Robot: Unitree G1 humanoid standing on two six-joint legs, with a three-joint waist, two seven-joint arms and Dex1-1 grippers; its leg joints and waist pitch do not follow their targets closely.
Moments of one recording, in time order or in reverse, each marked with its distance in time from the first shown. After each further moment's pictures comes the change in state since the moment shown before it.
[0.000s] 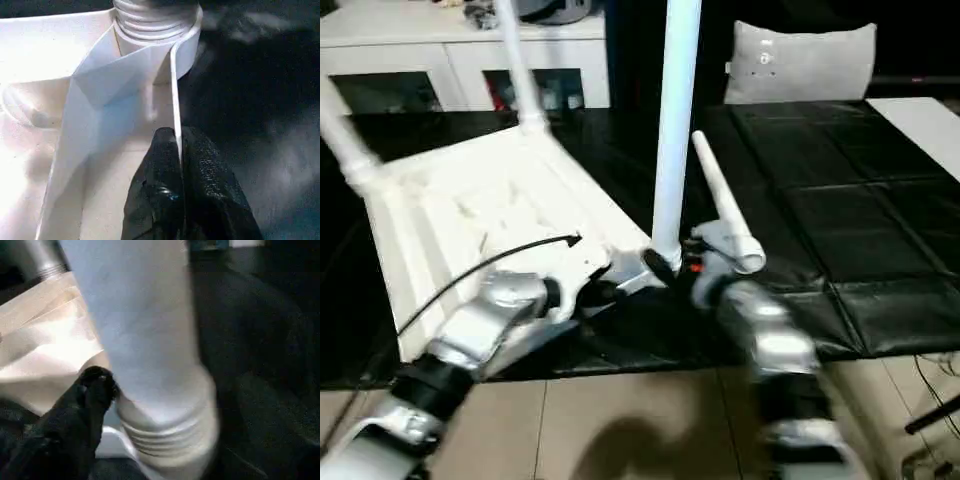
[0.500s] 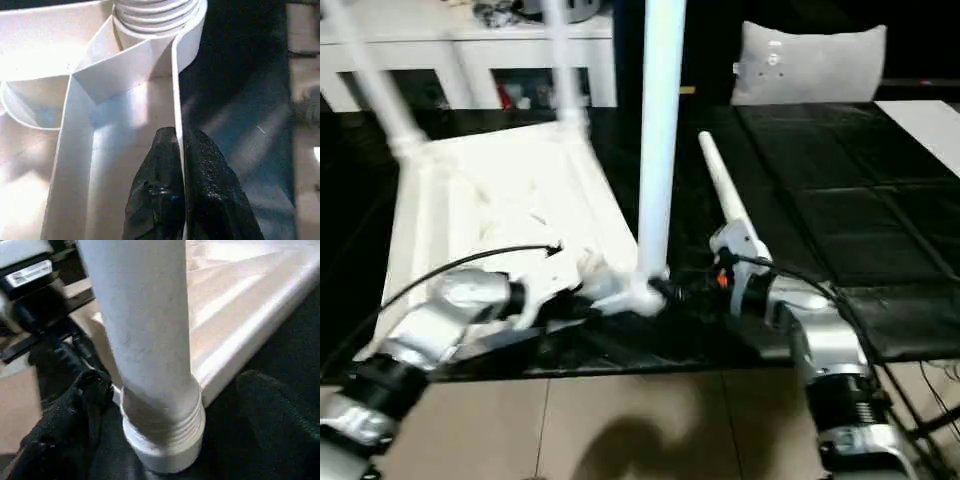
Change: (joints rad) left arm 0.015 0.185 -0.070 -0.037 -0.011 -0.147 -0.278; right arm 0.018 -0.159 0.101 -0.096 0.039 0.033 0.385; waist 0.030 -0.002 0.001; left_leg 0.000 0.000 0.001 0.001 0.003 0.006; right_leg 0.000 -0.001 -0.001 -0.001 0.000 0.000
